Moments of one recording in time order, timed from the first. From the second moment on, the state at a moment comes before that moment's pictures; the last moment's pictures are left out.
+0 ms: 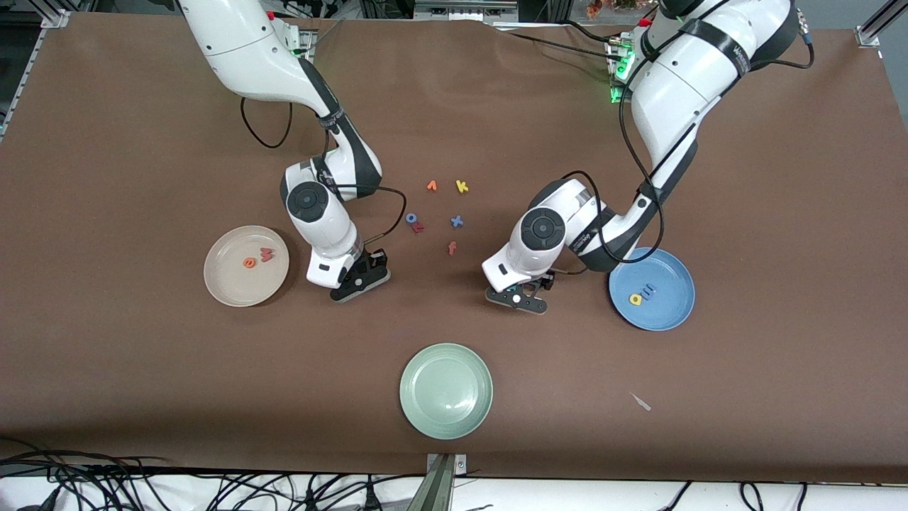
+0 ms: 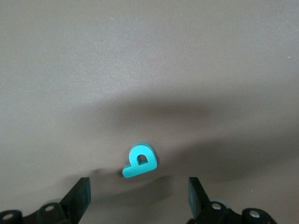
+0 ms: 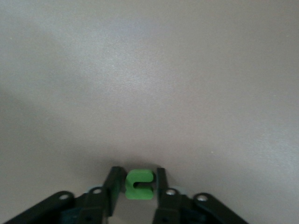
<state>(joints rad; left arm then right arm) -0.18 0.87 -0.47 -1.50 0.41 2.25 -0.52 0.57 0.67 -0.09 -1.84 0.14 2.69 -0.11</state>
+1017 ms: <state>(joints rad) -0.23 0.90 -0.41 -1.46 0.41 2.28 -0.51 0.48 0.56 -0.36 -1.80 0.14 2.25 -0.57</state>
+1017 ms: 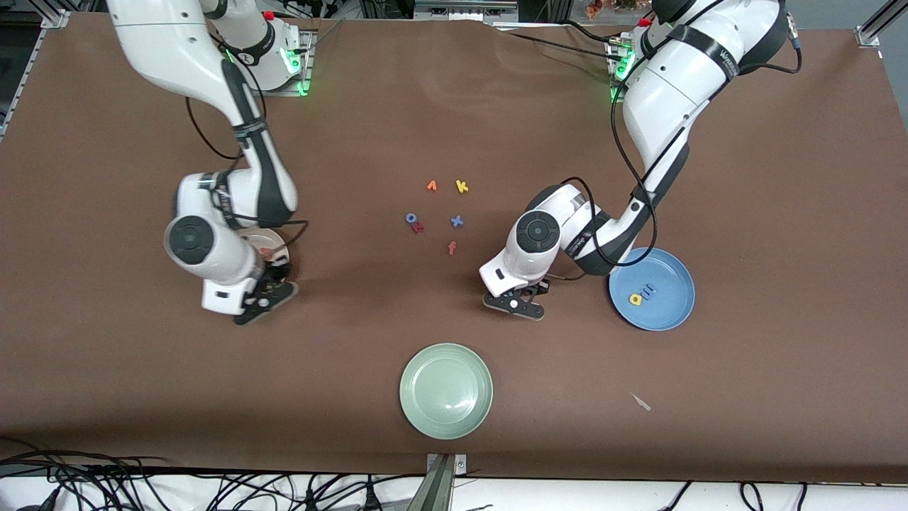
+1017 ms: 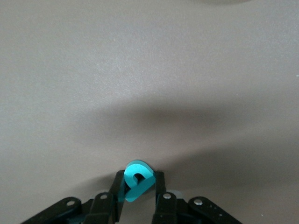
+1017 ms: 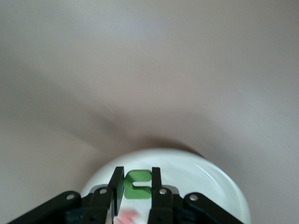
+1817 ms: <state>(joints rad) -0.12 0.81 -0.41 -1.41 0.41 2.10 -0.26 0.48 0.43 -0.44 -2.14 0.14 2.48 -0.71</state>
